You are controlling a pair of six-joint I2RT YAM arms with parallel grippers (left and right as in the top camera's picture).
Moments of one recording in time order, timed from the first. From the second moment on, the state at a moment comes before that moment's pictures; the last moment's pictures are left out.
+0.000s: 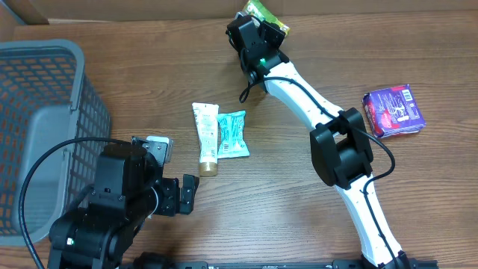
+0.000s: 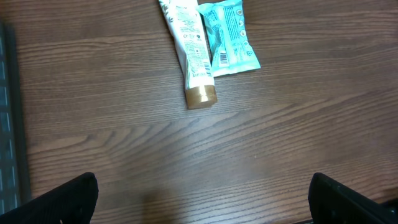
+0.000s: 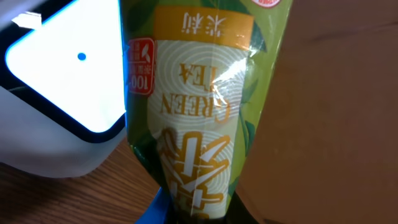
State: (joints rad) left arm -0.21 0.86 1.18 -1.33 0.07 -0.13; right arm 0.54 2.53 2.23 -0.40 0.80 -0.73
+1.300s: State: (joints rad) left arm -0.21 0.86 1.18 -1.33 0.07 -0.13; right arm 0.55 2.48 2.22 -0.59 0.66 -0.59
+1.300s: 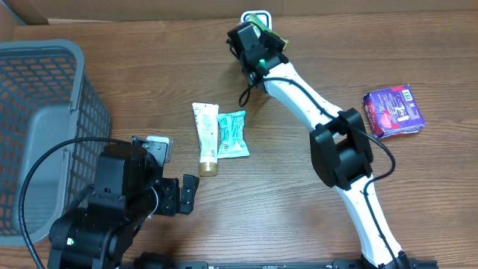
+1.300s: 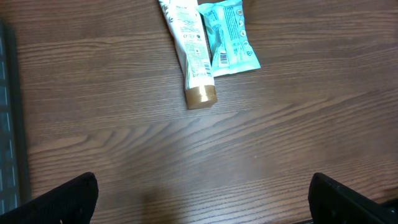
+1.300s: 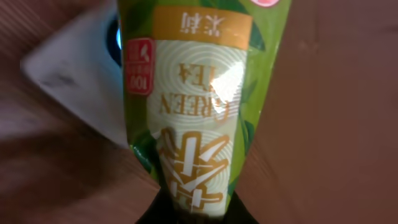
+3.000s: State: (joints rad) left arm -0.21 0.86 1.18 -1.33 0.07 -0.13; right arm -0.10 1.88 1.60 -1.05 0.03 0.86
